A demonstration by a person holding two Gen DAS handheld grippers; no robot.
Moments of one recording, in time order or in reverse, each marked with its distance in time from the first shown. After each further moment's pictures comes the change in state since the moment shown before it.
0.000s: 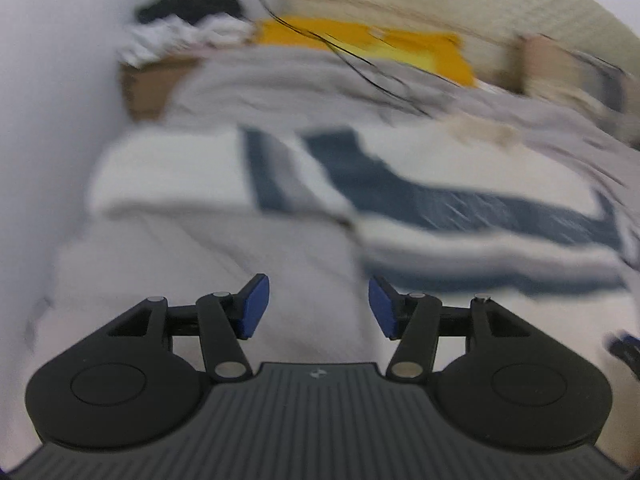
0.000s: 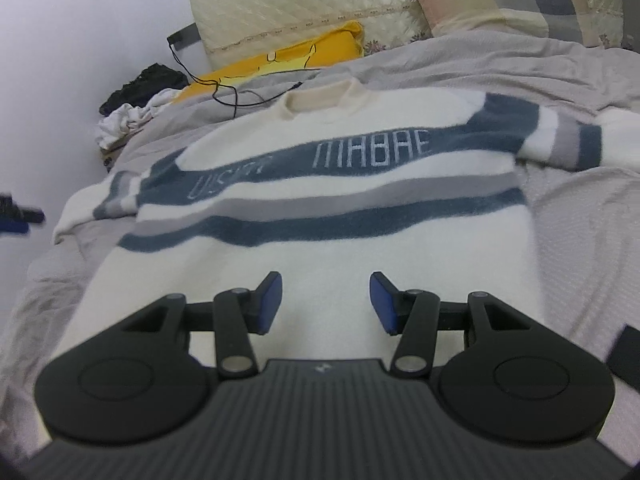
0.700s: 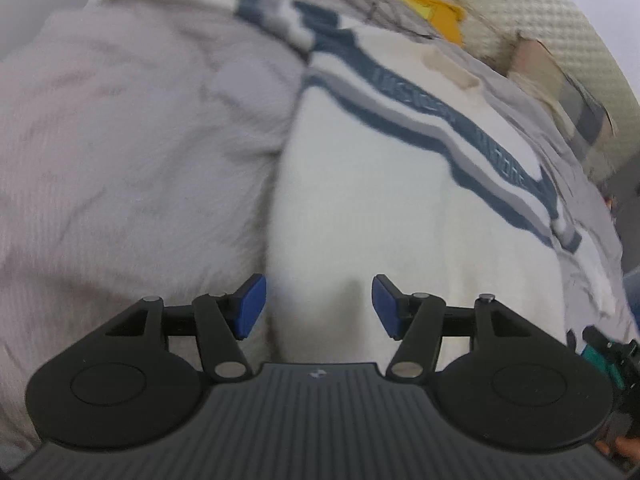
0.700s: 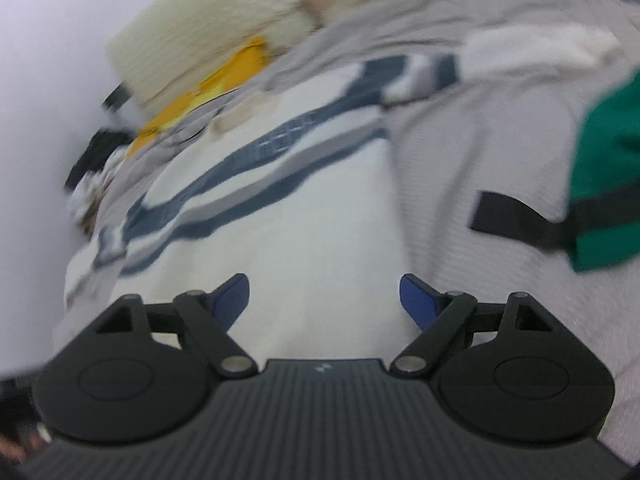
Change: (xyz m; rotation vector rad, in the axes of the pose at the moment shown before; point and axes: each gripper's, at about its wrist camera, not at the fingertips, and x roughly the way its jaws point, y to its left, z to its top) left arm -0.014 -0.021 -0.144 -0.353 0.136 -0.174; right arm -0.094 -0.064 -0.041 0.367 0.000 -0.092
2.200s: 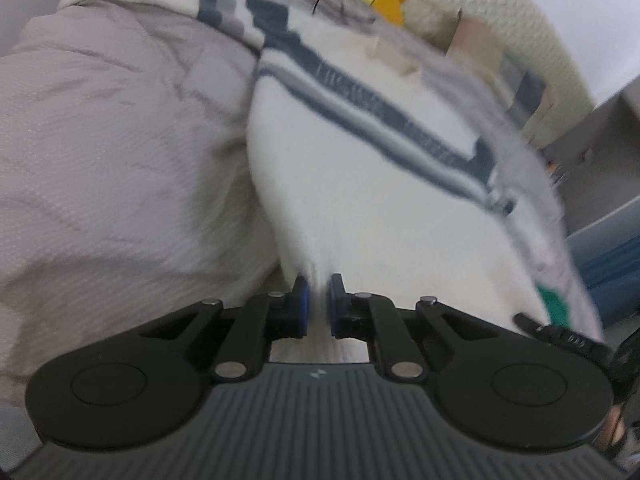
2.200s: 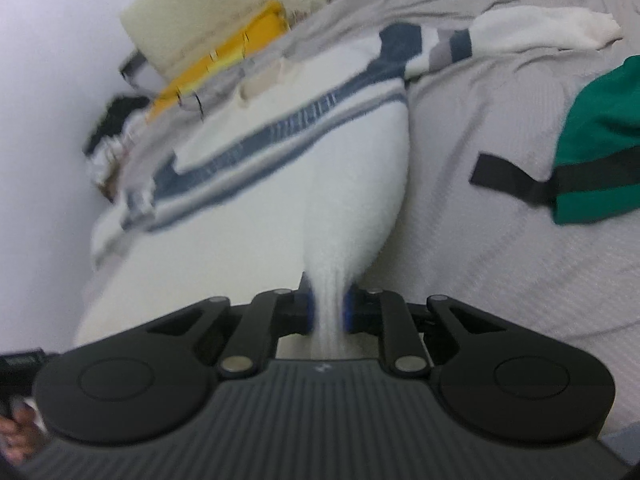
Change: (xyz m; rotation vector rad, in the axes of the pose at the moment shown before) left arm -0.073 0.003 0.006 0.110 0.110 -0.139; right arm -0.044 0.024 -0.009 -0.068 0.156 0.016
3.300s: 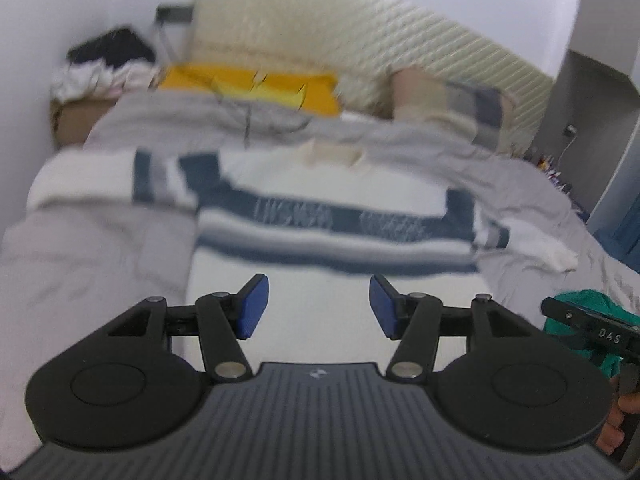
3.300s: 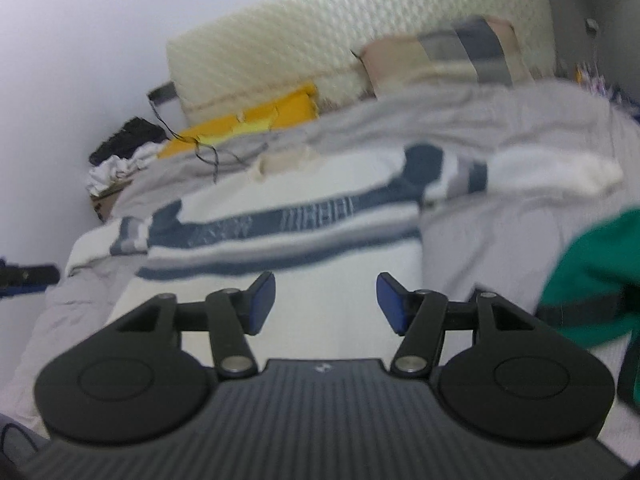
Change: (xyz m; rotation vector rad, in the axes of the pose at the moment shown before) left arm -0.023 -0.120 0.013 0.365 -0.366 0.068; right arm -0.029 0.040 0.017 -0.260 -0.328 -0.046
